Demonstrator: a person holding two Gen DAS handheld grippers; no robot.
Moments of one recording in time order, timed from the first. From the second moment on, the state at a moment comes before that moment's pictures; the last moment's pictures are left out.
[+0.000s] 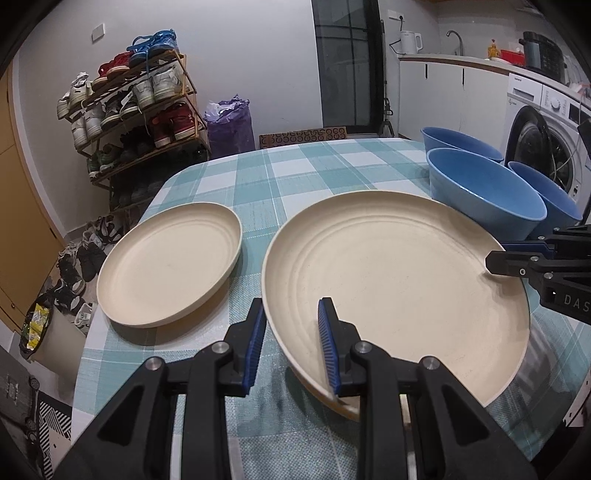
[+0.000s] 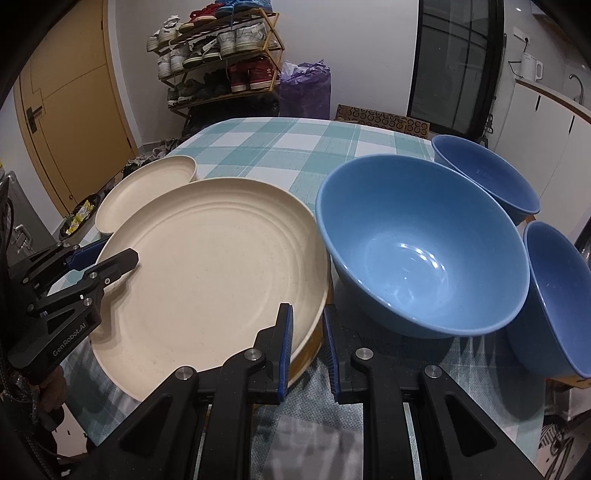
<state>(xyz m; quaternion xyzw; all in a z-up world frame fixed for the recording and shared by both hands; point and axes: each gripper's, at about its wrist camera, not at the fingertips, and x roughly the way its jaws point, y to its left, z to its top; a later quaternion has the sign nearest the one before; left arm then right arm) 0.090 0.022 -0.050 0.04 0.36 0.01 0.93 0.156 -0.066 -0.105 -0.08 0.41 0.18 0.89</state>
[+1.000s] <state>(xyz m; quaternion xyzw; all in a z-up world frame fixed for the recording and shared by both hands) 0.100 0.016 -0.075 0.07 0.39 0.01 0.92 0.156 -0.056 -0.127 -0.11 0.42 0.16 0.89</state>
